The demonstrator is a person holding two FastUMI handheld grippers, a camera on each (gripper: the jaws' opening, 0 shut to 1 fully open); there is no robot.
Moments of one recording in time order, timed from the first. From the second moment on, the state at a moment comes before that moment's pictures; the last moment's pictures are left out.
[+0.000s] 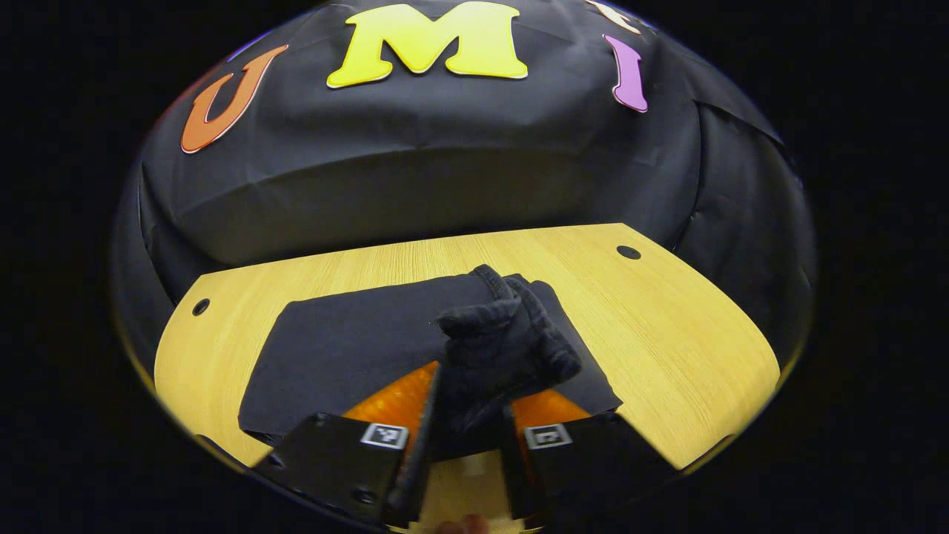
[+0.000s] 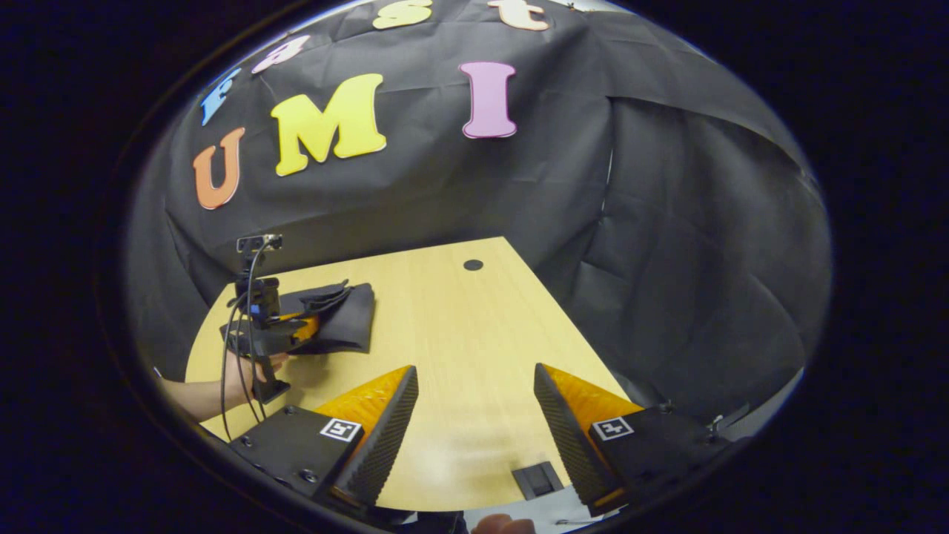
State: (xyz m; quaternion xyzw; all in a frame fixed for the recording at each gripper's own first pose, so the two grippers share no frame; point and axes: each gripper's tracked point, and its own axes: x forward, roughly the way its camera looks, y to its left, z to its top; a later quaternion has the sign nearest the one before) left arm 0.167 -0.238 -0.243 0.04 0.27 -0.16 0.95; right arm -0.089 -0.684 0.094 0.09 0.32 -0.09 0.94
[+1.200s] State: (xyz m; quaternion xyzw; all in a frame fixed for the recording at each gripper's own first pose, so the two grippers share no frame) left arm 0.057 -0.026 0.064 -0.05 0.02 -0.02 1.00; right arm 0.044 -0.449 0.254 0.05 0.06 0.08 0.99
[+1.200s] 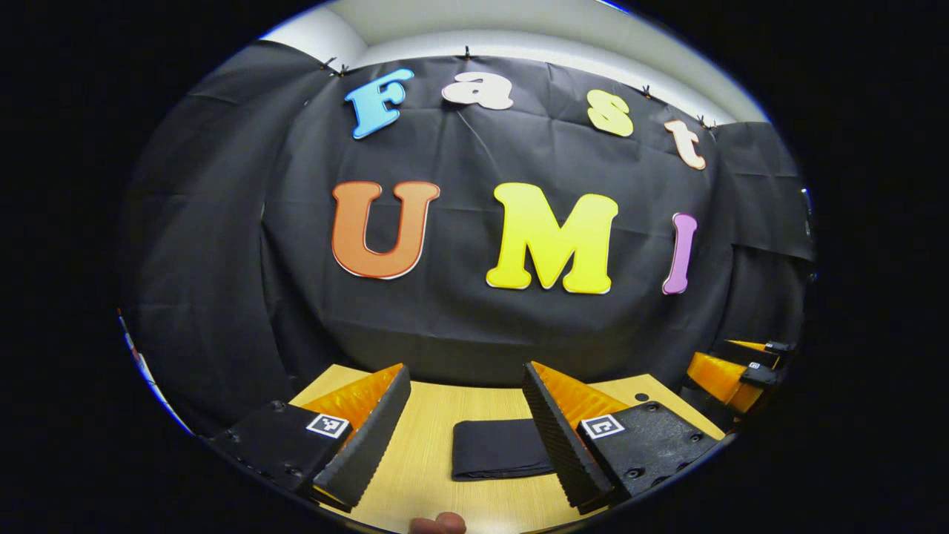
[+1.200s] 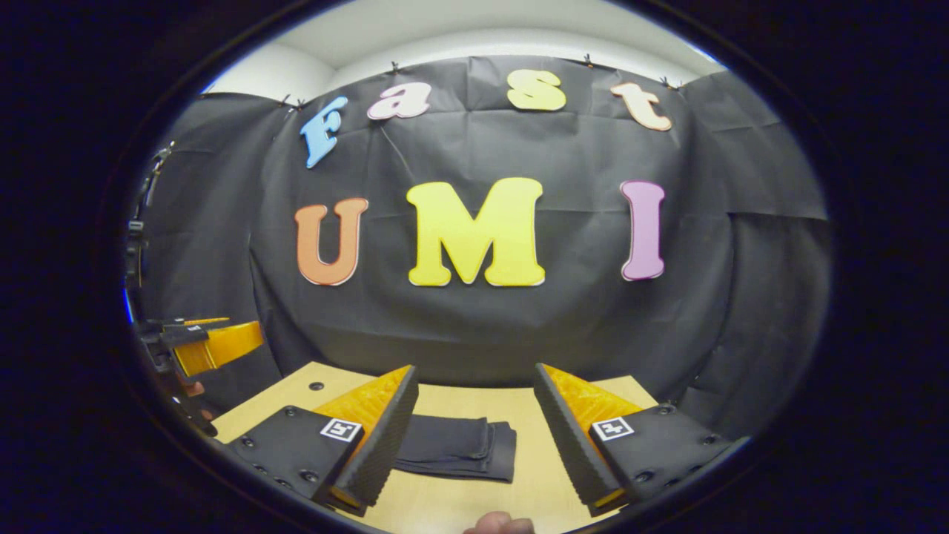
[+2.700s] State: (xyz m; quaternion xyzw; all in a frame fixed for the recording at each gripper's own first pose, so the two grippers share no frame) left arm 0.032 -0.019 0.073 -0.06 0.01 -0.02 1.00; right arm 0.030 -0.408 0.253 0.03 0.04 0.09 0.99
